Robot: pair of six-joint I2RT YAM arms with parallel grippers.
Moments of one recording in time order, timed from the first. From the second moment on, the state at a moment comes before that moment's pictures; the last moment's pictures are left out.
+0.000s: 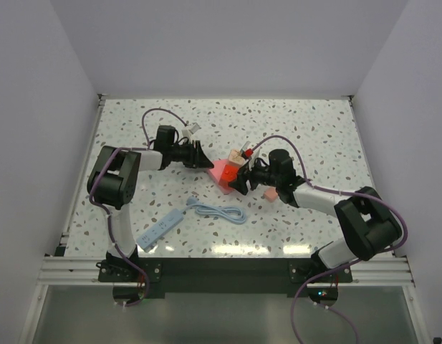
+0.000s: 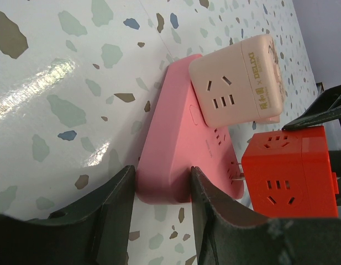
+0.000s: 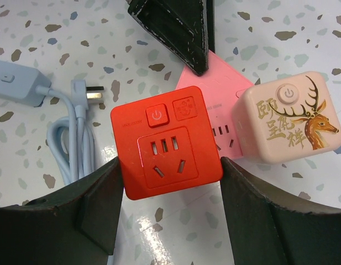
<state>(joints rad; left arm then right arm) -0.25 2.00 1.06 0.24 0.86 -0.28 0.52 1.50 0.65 0.43 -0.51 -0.08</state>
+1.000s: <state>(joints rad) -0.25 2.00 1.07 0.23 0.86 -0.27 0.53 1.50 0.63 0.44 -0.48 -0.07</state>
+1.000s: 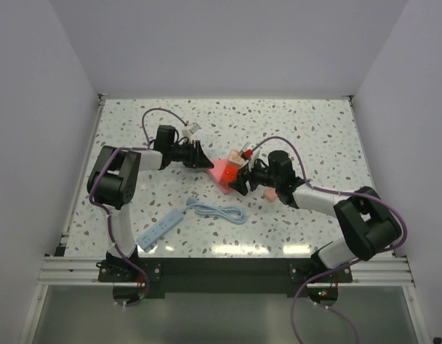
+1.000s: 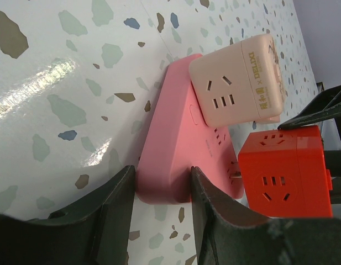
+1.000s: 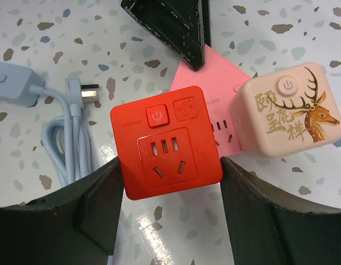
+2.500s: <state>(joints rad) -0.19 2.05 1.22 0.14 0.77 -0.20 0.73 1.67 0.63 0.66 -0.11 0.11</state>
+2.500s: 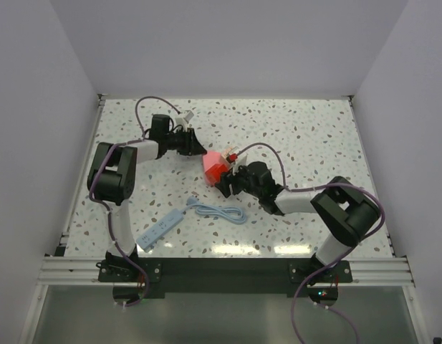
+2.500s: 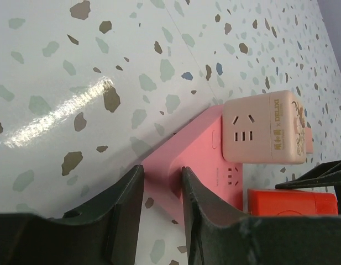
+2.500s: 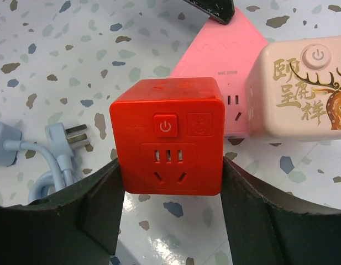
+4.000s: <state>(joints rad) -0.20 2.02 1.10 0.17 0.67 -0.17 0.74 1.86 1.26 -0.13 0.15 0.26</state>
